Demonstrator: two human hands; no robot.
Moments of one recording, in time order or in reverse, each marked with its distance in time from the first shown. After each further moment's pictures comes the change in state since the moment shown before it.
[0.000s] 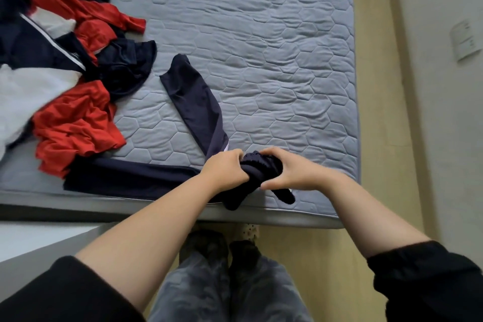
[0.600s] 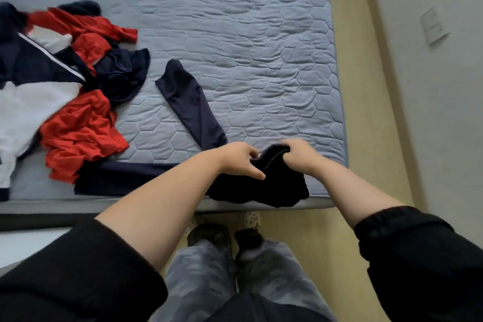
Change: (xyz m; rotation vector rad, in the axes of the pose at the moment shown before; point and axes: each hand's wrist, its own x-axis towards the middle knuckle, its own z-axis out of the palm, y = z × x) left_hand -0.021 0.040 -0.031 0.091 -0.340 0.184; right_hand -0.029 0.001 0.007 -0.166 0.353 0.246
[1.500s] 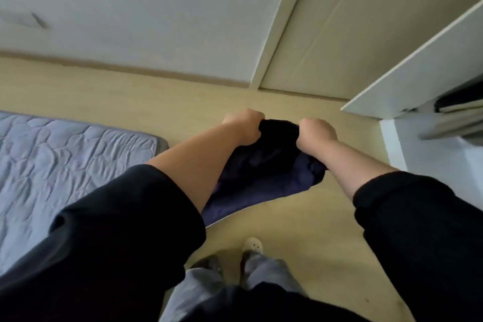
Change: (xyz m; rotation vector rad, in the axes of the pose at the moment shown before) left_hand -0.154 0.351 0.334 1.021 -0.453 1.082; right_hand -0.544 0.138 0.148 0.247 0.554 1.380
